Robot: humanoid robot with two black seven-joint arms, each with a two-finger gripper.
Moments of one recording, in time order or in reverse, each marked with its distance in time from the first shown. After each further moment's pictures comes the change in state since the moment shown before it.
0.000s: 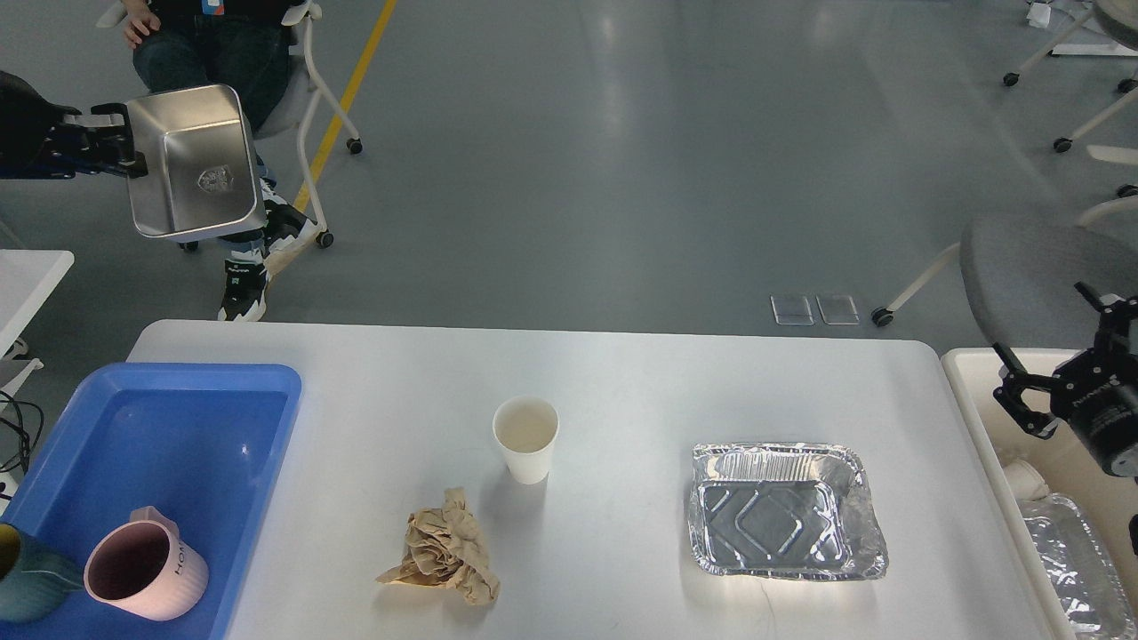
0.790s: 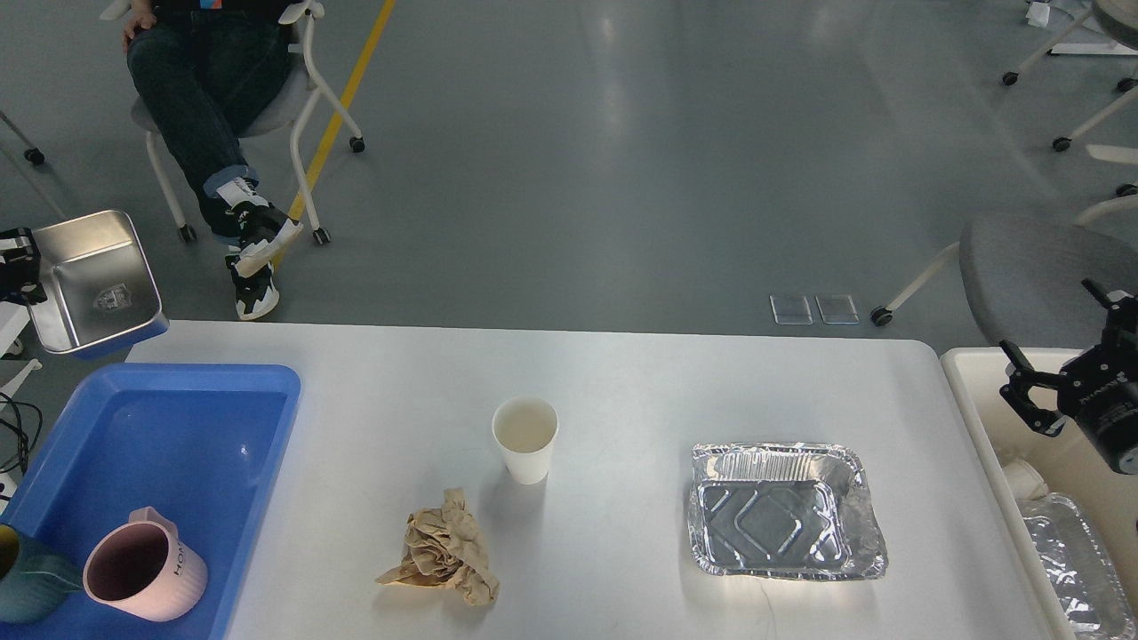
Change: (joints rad) left arm 0.228 0.076 0.017 0.153 -0.017 0.046 -0.020; right arm 0.002 -0.019 -0.002 0.001 0.000 0.000 0.000
